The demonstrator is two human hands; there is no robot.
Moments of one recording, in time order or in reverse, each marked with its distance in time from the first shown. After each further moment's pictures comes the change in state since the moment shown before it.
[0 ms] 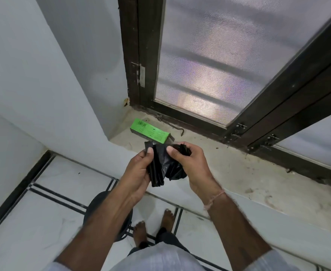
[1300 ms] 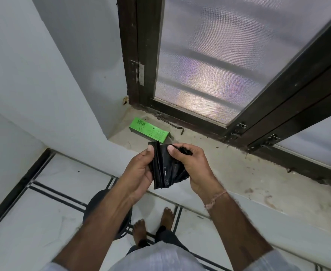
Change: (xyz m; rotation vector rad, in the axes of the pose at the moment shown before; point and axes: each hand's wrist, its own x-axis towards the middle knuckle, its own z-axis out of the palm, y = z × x) left_hand -0.003 0.002 0.006 -0.102 -0.091 -0.008; right_hand 0.000 -0.002 -0.005 0.072 -0.028 0.114
